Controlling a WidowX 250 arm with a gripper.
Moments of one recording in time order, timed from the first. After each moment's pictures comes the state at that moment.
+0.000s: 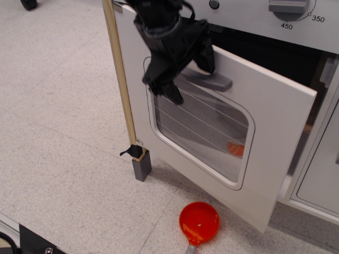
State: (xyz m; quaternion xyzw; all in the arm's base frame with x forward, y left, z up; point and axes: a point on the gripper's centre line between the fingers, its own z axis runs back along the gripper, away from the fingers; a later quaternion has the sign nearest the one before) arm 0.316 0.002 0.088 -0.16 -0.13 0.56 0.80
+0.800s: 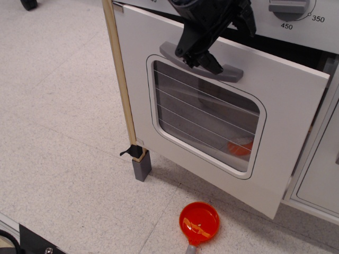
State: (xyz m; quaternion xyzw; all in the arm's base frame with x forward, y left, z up) arm 0.346 -0.034 0.117 -0.26 -0.17 0.54 0.78
